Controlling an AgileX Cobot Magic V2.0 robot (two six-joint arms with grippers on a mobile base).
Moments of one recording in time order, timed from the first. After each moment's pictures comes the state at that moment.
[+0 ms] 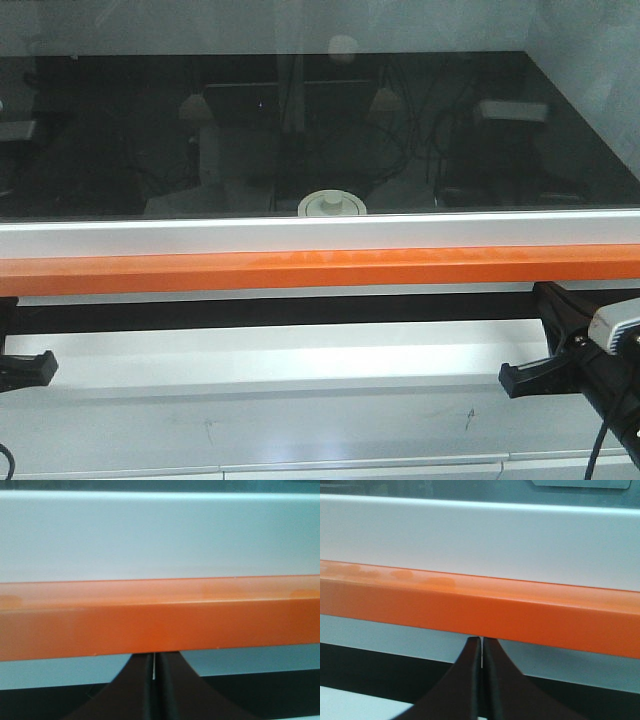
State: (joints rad) left arm -0.06 1.08 -0.10 -0.02 -0.75 -0.07; right arm 0.28 1.15 -0.14 0.12 -0.85 -0.10
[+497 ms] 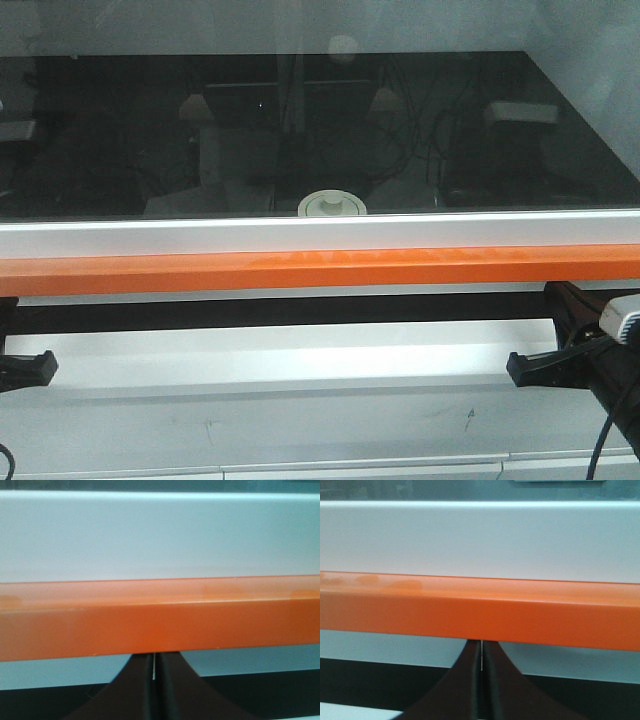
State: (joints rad) left arm -0.06 1.08 -0.10 -0.02 -0.75 -0.07; right arm 0.28 1.15 -0.14 0.20 -0.83 -0.11
